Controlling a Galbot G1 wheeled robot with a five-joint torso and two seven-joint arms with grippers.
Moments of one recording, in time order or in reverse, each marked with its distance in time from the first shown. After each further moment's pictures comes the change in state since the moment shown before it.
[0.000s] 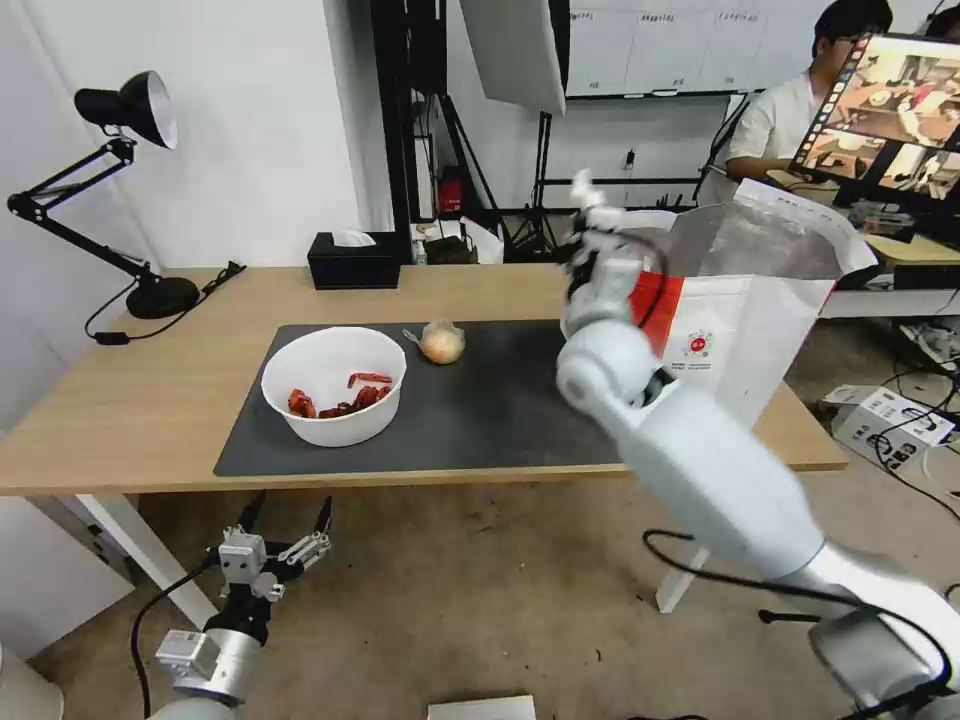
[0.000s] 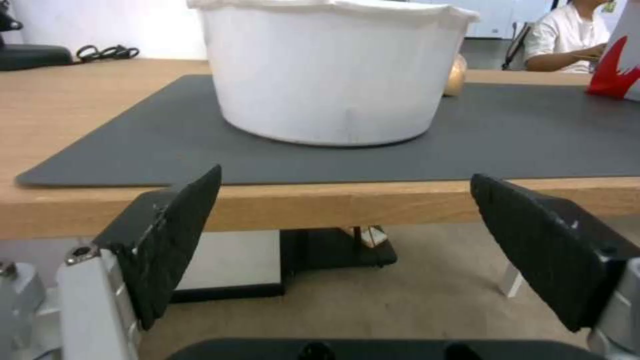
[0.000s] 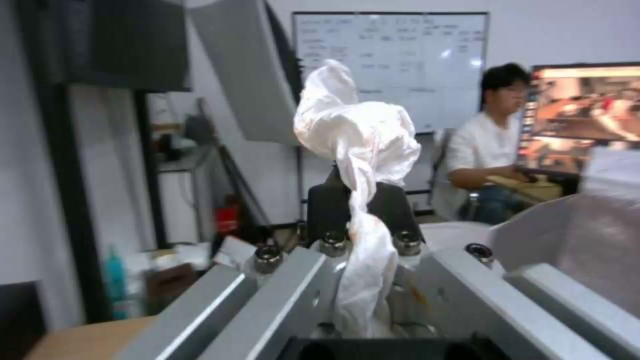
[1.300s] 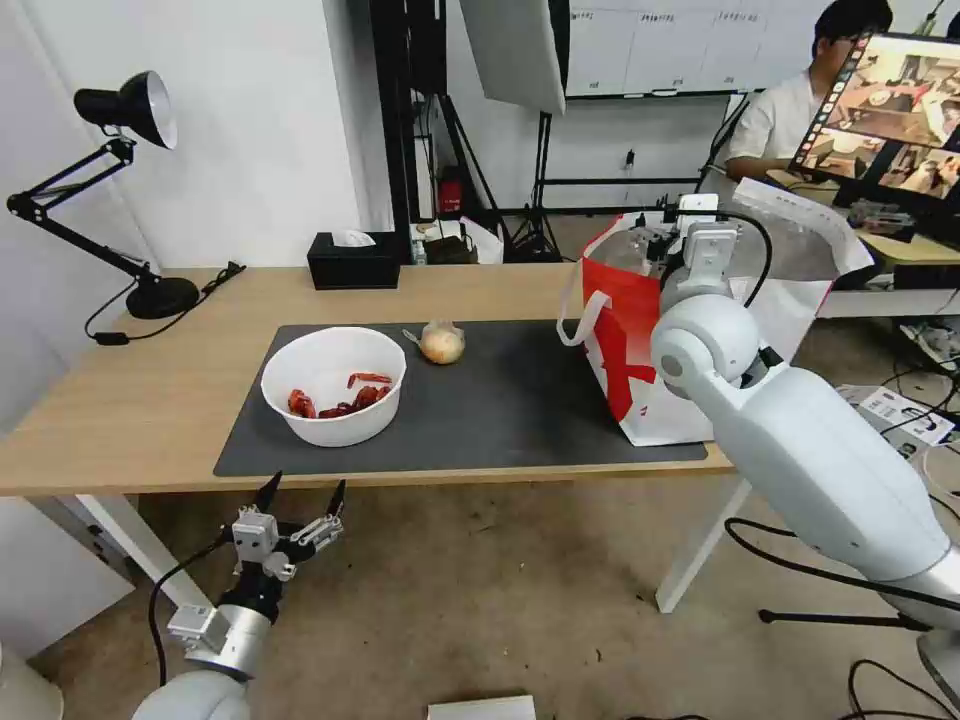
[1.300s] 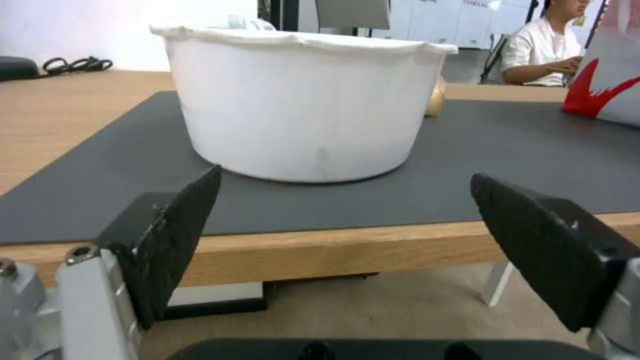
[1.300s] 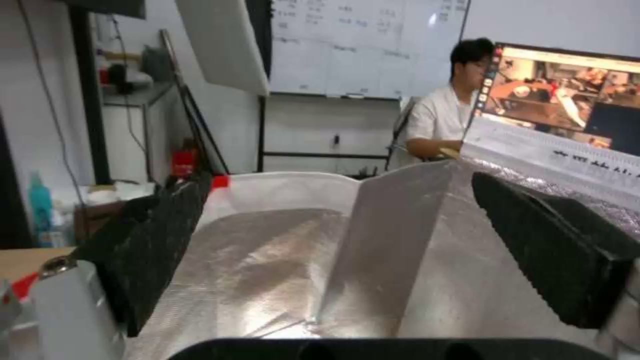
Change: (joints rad) left arm -0.053 0.051 0.029 -0.013 -0.046 0.033 -0.004; right arm -0.049 -0.188 0.051 0.129 0.126 -0.159 -0.010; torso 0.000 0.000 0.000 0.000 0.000
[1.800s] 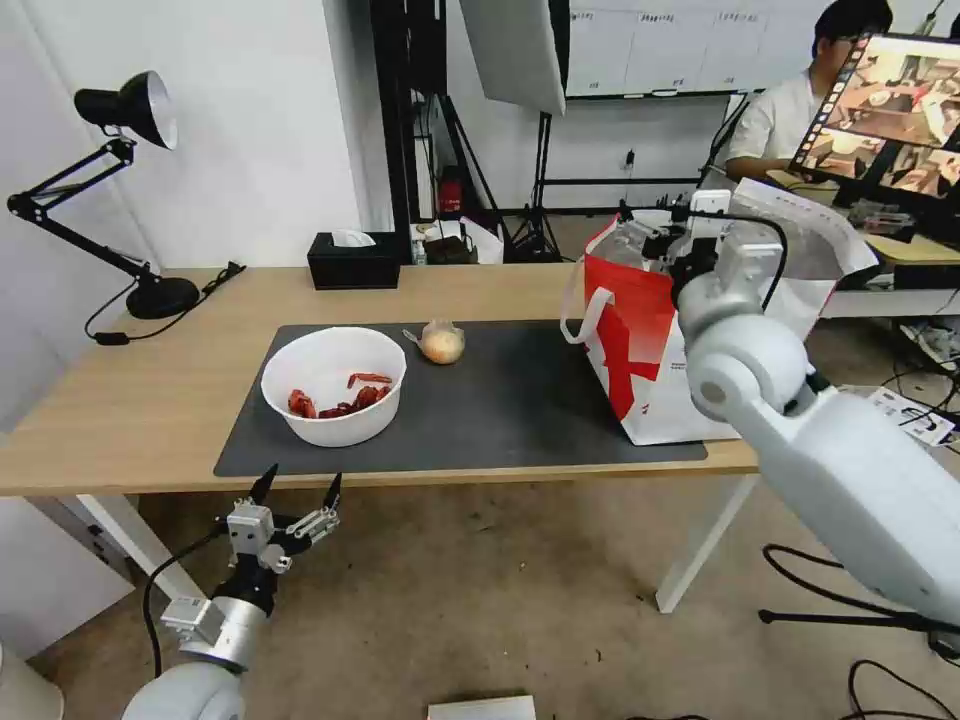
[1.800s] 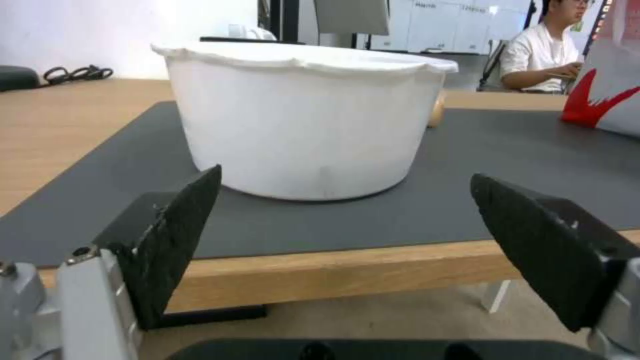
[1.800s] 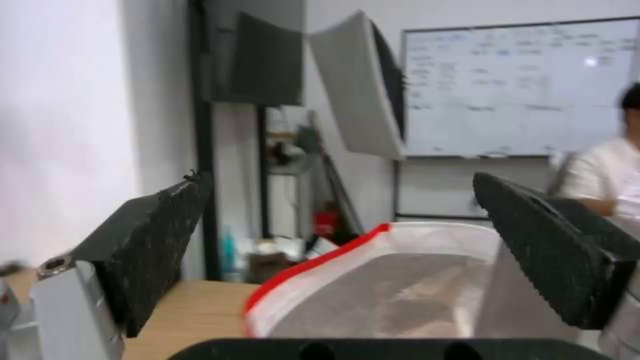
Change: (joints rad) left arm -0.012 0.004 -0.002 -0.008 -0.008 0.004 0.000; right arm -0.215 -0.133 0.124 0.179 0.042 0.293 -0.365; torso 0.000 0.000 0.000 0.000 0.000
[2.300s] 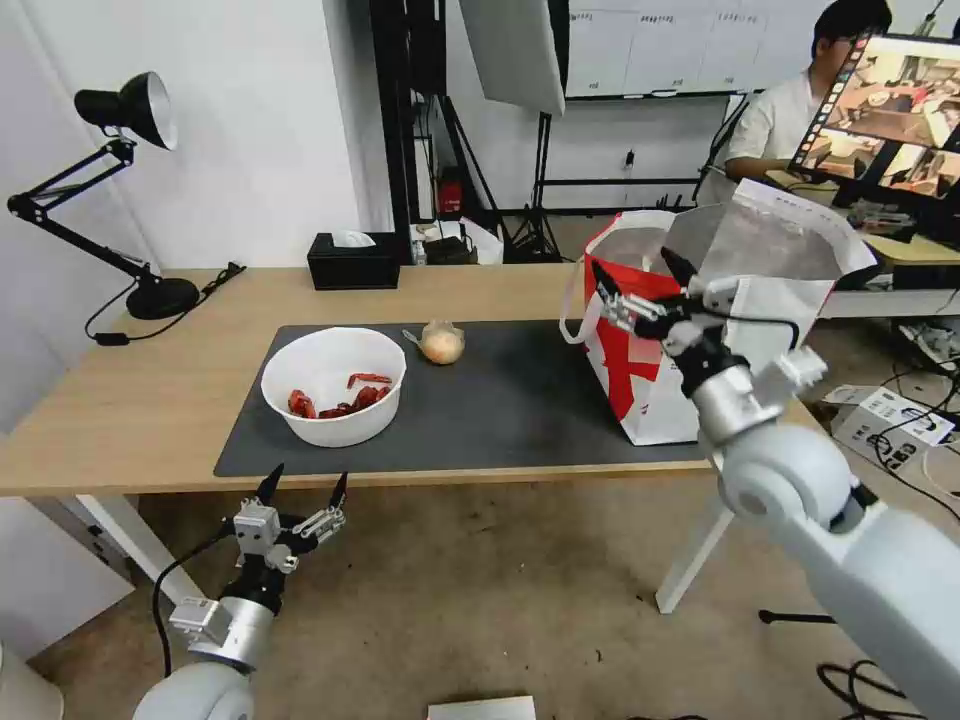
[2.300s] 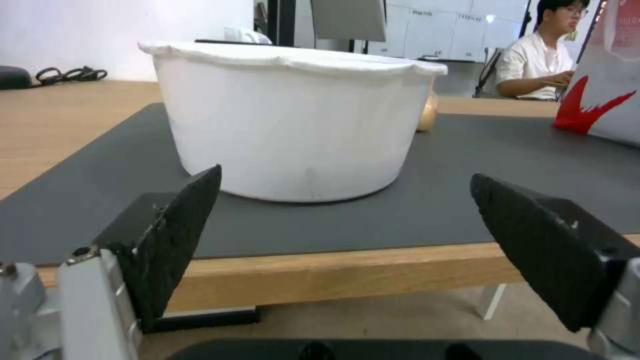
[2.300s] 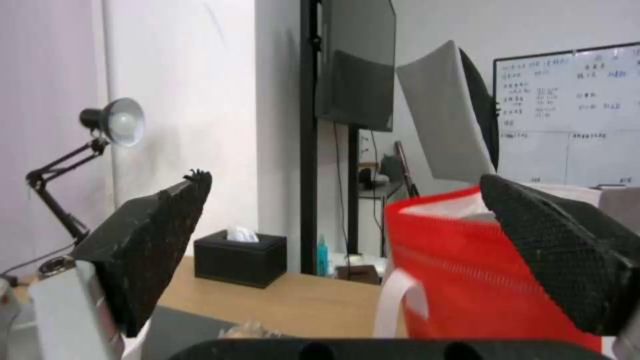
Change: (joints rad) left arm -0.012 -0.016 0.019 0.015 0.009 -0.022 0.001; right arm -0.429 -0.036 0.174 0.131 -0.107 0.290 -0.273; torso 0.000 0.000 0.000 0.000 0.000
